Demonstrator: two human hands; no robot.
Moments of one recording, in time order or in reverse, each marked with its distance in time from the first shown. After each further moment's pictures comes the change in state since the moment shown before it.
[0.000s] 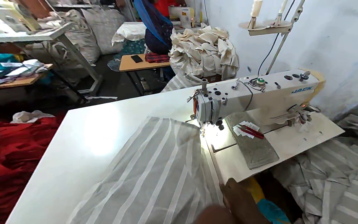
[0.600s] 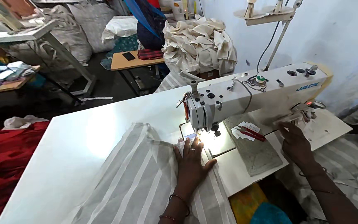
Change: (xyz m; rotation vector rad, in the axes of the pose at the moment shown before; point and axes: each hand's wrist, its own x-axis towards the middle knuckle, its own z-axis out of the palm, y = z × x) left_hand 0.099 -0.141 -0.023 0.271 0.928 -0.456; right_hand 0.076 0.232 -0.113 -0.353 0.458 0.048
